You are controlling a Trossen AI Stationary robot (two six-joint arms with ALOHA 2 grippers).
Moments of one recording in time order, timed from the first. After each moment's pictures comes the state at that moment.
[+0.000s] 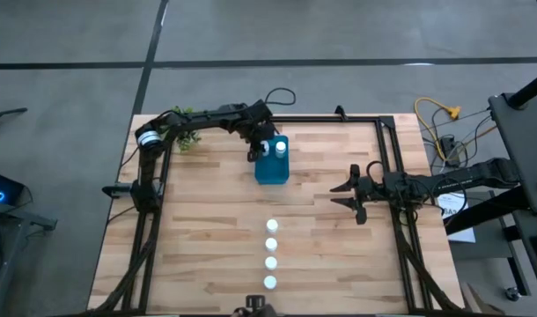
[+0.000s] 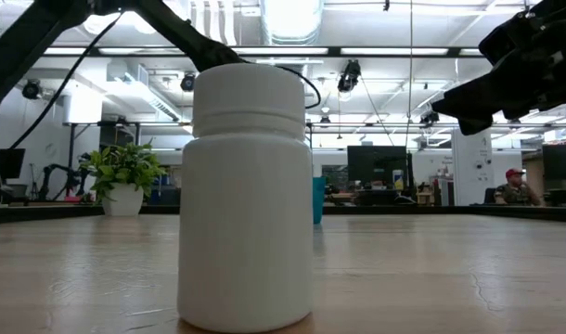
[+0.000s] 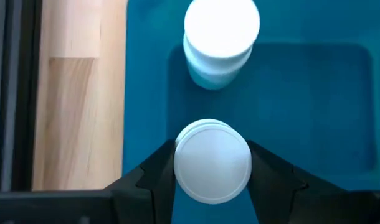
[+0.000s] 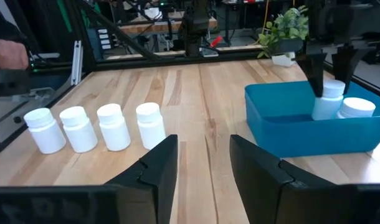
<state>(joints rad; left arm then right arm) 0.54 1.98 1.52 -0.65 0.15 0.51 0.09 0.56 0.04 0.36 0.07 0.13</state>
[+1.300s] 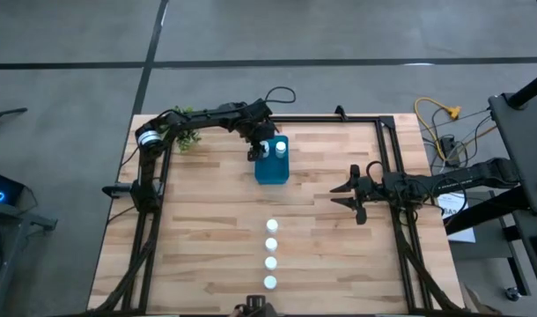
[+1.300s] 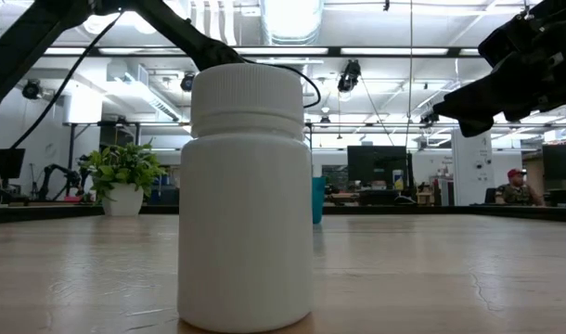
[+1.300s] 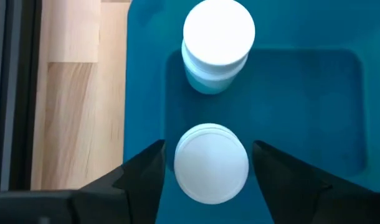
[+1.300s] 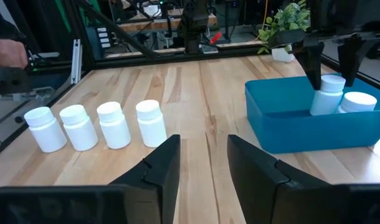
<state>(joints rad) 0.55 1.98 1.53 -0.66 0.18 0.50 0.09 0.57 0.04 0.35 0.07 0.15</state>
